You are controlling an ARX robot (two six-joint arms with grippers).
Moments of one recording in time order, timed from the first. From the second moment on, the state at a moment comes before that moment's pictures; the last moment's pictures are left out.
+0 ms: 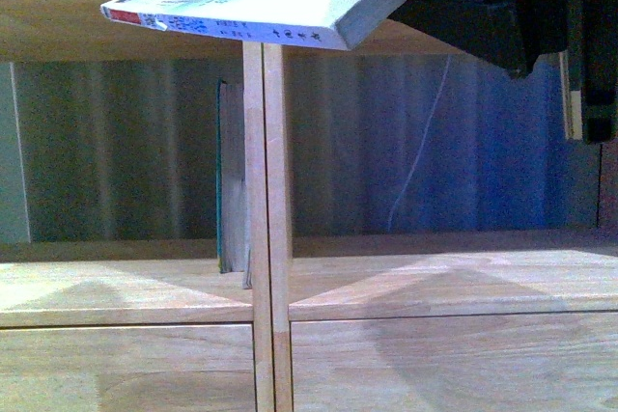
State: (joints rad) left arm 0.27 0.65 0.23 0.71 0.72 -0.78; right arm 0.49 1.09 0.90 0.33 -0.27 0.84
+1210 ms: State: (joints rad) left arm -0.07 0.84 0.37 1.00 0.42 -1.23; right arm 0.73 0.99 0.84 0.30 -0.21 0.85
